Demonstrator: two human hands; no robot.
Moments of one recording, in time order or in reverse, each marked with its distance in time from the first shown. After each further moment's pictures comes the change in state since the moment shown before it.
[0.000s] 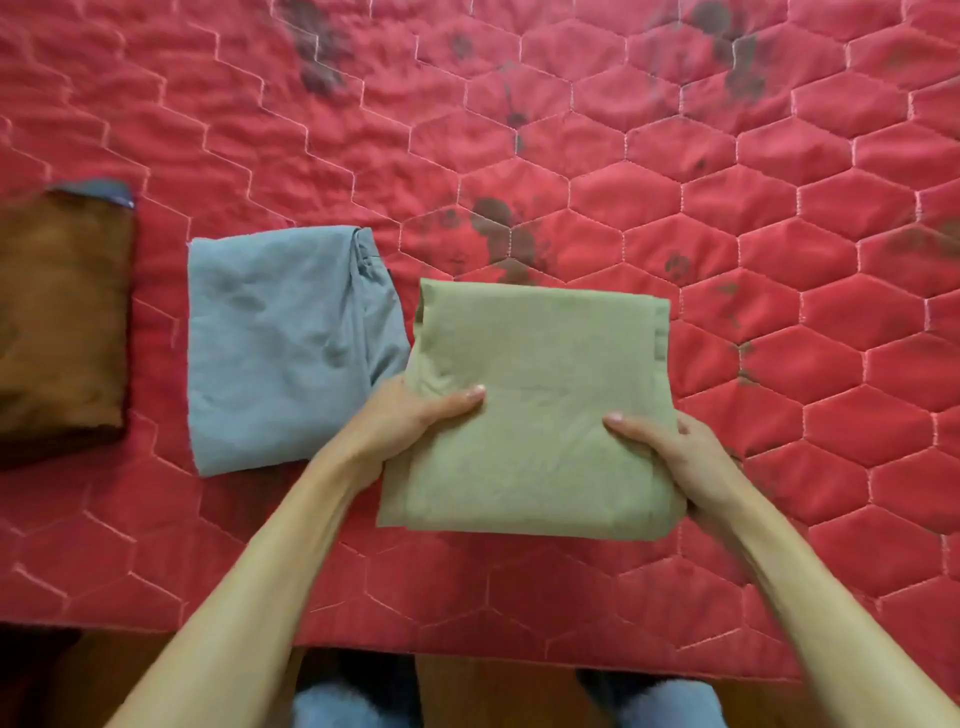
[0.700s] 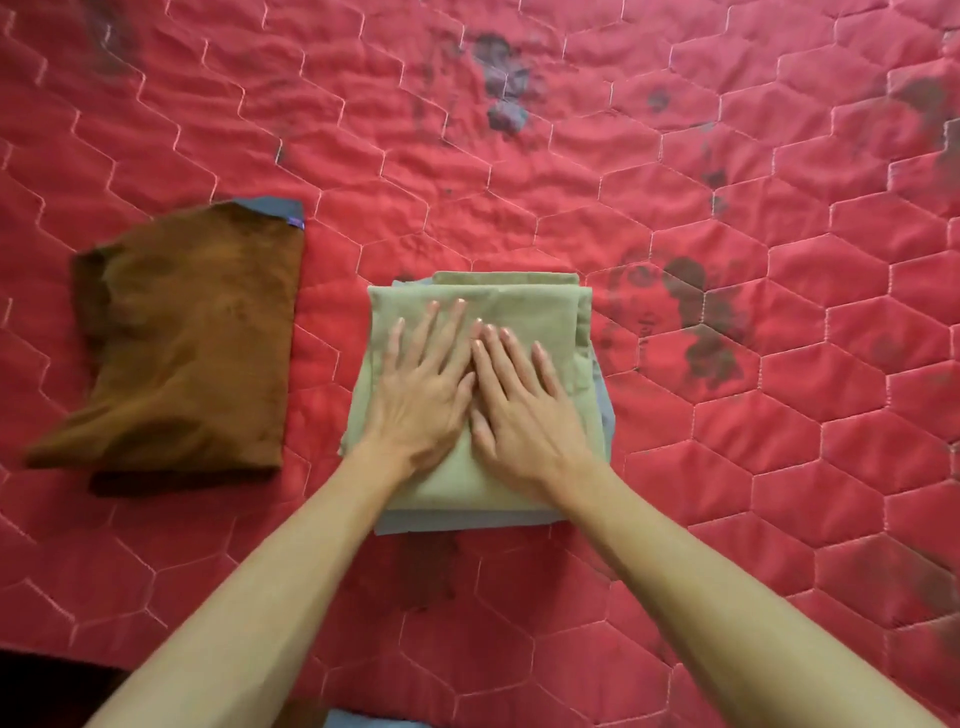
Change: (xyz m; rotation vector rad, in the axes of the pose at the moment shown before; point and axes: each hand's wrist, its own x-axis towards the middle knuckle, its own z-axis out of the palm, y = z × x) left_hand 0.086 -0.051 -0.230 1.379 0.546 0.749; right_hand 0.126 -0.031 0.342 -1.548 0.078 -0.865
